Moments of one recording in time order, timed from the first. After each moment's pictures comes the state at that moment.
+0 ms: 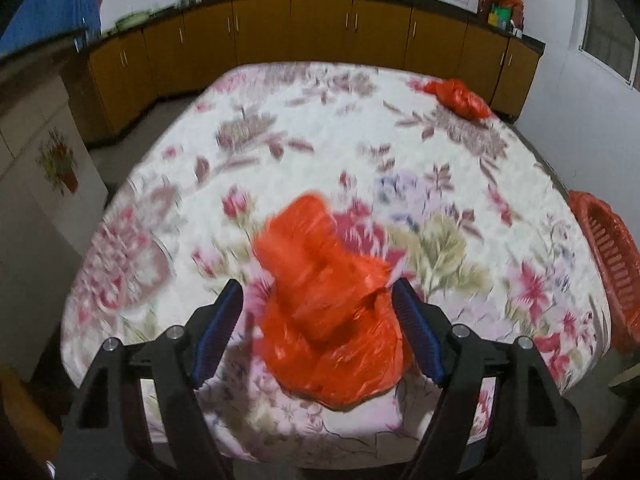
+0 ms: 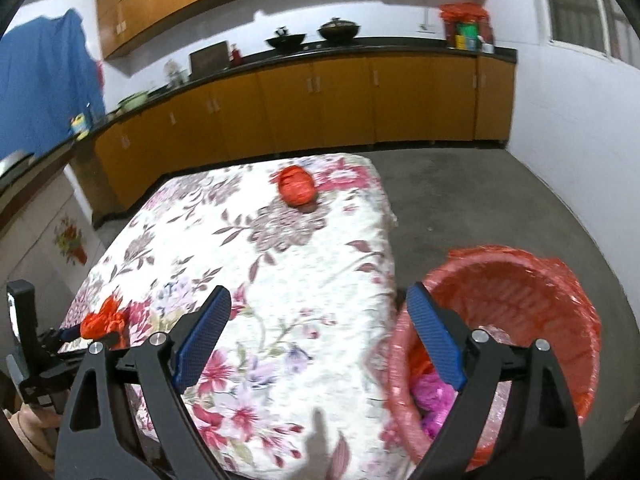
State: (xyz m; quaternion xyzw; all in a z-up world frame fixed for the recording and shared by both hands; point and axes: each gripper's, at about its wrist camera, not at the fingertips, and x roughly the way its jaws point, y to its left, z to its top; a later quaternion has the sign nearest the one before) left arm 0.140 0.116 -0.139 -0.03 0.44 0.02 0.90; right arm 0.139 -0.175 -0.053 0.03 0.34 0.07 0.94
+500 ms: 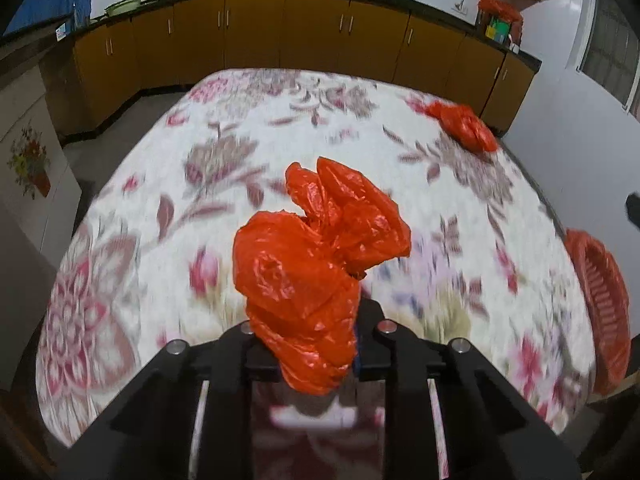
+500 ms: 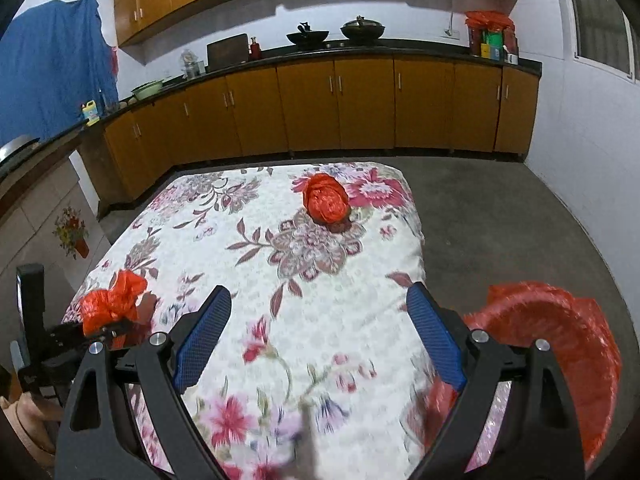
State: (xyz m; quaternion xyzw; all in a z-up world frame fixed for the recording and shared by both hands) left arm 0.209 0.123 -0.130 -0.07 0.43 -0.01 0.90; right arm 0.199 -0.144 -0.057 0.02 0.33 0.09 0.94
